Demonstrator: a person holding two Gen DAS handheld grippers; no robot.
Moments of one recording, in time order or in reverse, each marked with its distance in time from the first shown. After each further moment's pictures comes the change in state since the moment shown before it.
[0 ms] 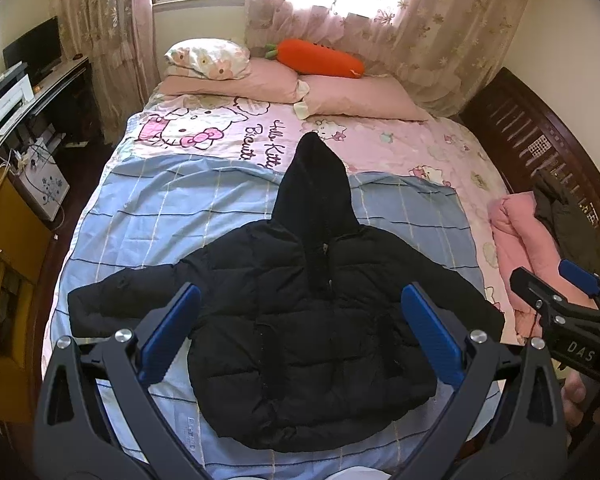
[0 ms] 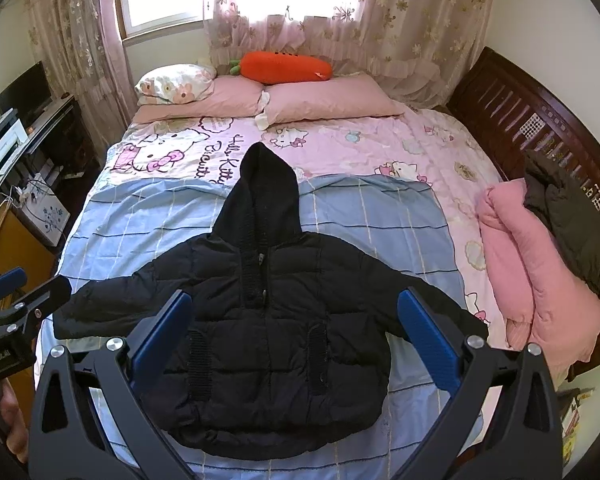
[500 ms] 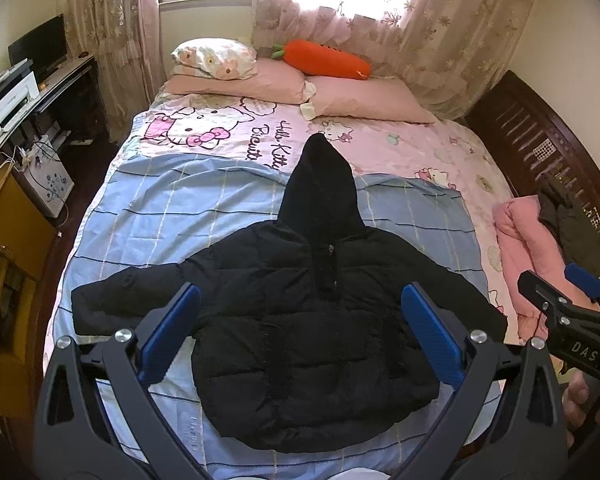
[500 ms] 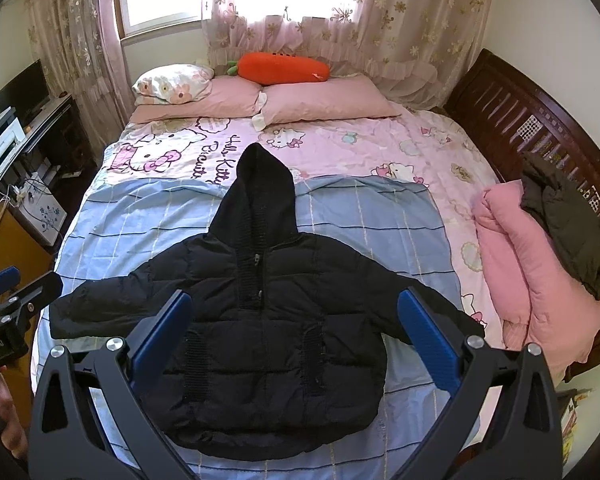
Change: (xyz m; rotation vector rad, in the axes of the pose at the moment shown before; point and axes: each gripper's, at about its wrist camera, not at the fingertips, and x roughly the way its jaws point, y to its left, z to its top) left arm 0.000 0.005 0.001 -0.011 -0.003 0.010; right arm 0.000 0.002 0.000 -0.015 -0.002 -0.020
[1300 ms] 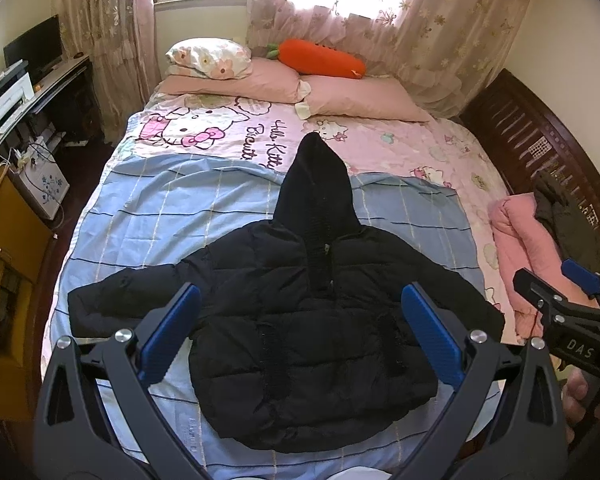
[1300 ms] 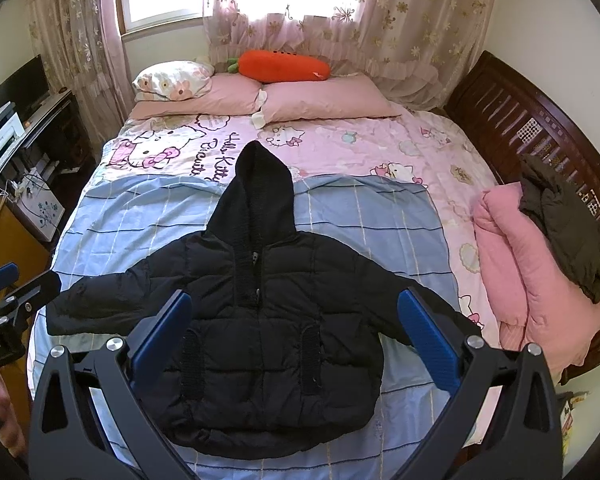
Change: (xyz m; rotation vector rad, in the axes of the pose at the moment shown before) left arm -0.002 -0.001 0.001 0.007 0.002 -0.014; right arm 0.003 0.002 -0.002 -0.007 0.004 -0.004
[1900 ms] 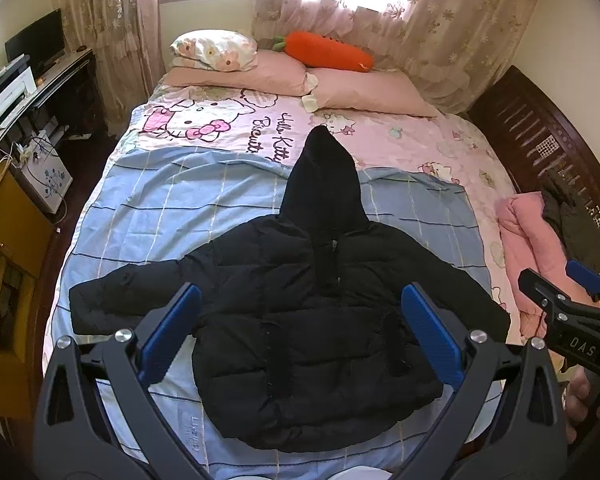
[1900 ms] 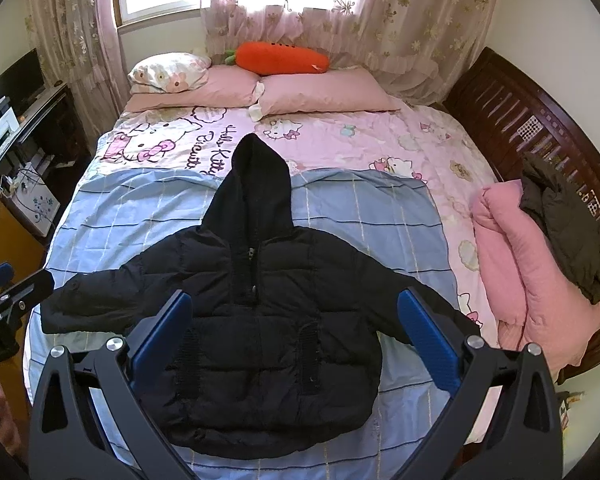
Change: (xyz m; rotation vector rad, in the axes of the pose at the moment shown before) left arm 0.018 0.006 0.009 -0.009 0.028 0.021; right arm 0.018 0.002 0.007 -0.011 0.036 -0.015
